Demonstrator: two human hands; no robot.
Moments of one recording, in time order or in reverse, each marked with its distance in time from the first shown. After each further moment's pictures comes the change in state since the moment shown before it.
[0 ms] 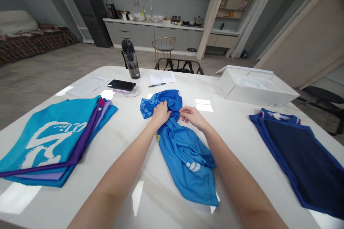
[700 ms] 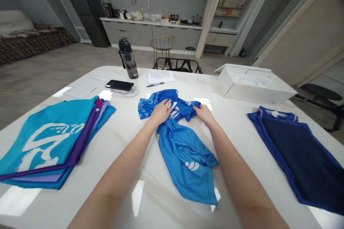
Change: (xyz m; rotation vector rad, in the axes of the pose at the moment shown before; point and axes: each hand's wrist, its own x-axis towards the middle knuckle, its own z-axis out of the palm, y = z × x) left_hand 0.004 -0.004 0.002 -0.077 -0.152 0.115; right_hand 0.014 0.024 -0.051 -0.476 0.422 0.191
